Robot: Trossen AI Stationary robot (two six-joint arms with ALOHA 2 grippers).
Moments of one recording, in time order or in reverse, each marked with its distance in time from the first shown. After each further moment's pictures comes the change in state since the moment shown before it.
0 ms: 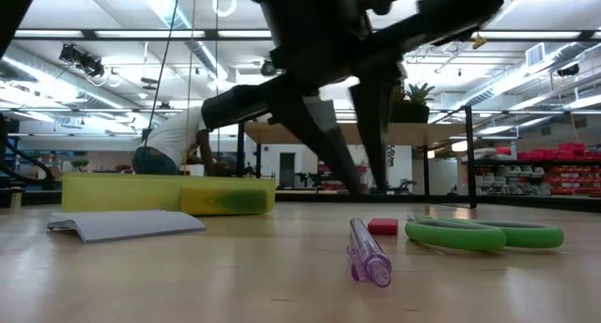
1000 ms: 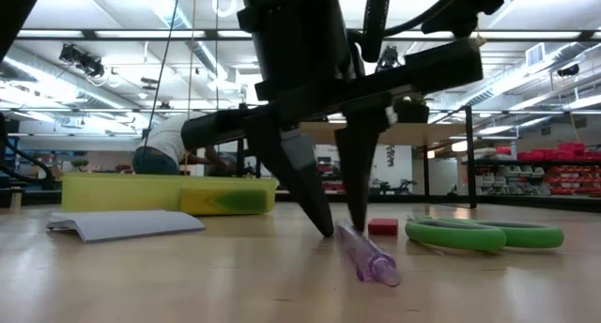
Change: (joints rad) left arm 0.006 0.055 0.000 -0.060 0.062 -0.049; right arm 0.000 0.000 0.000 0.003 -0.006 -0.018
